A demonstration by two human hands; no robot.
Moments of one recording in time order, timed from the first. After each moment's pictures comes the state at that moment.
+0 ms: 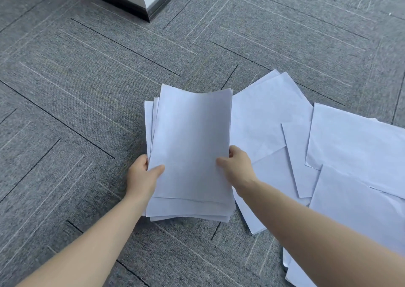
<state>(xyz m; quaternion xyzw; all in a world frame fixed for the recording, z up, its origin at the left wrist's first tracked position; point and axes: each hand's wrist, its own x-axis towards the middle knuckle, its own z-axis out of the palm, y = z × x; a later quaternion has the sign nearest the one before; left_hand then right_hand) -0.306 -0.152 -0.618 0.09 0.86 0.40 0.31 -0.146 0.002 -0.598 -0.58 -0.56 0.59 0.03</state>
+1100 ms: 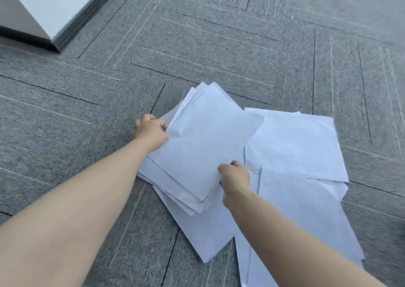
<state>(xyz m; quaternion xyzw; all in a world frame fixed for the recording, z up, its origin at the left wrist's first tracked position) -0.280 0.108 -0.619 0.42 0.86 0.07 0.28 -0.056 0.077 -0.597 -0.72 -0.23 0.61 0.24</state>
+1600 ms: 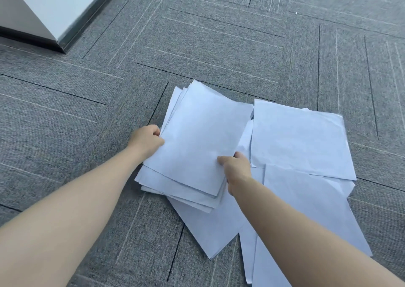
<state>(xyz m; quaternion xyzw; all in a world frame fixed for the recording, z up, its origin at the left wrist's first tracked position) -0.292 0.074 -0.618 0.42 0.85 0.13 0.30 -0.056 0.092 -0.606 -0.70 -0.26 0.62 0.22</state>
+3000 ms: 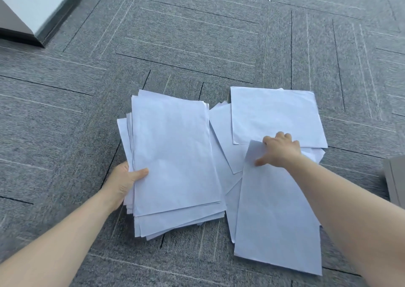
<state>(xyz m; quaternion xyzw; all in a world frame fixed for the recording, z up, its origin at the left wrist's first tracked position) -0.245 -0.059 -0.622 0.14 0.71 0.42 0.54 0.103 0.131 -0.596 -0.63 -0.71 0.14 -0.29</state>
